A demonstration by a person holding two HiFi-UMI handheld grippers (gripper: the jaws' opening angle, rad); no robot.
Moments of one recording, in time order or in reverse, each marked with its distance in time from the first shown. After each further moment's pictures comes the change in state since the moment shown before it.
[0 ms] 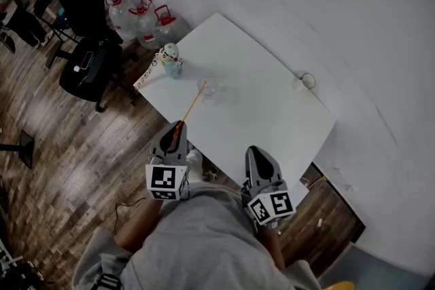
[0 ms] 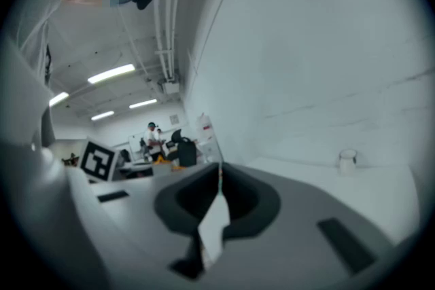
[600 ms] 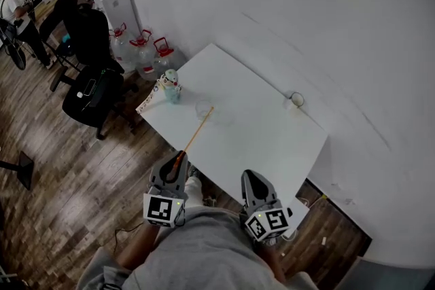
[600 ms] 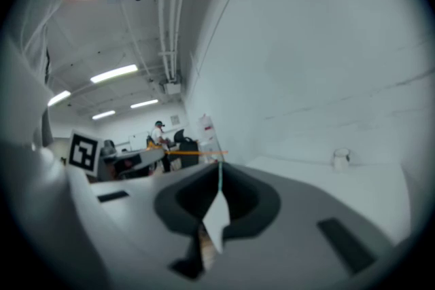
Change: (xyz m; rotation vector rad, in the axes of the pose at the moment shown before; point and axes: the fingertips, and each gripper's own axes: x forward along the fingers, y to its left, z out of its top) left arm -0.065 -0.031 0.034 0.041 -0.171 -0.114; right arm -0.039 0.021 -0.015 -0.013 -0.008 0.000
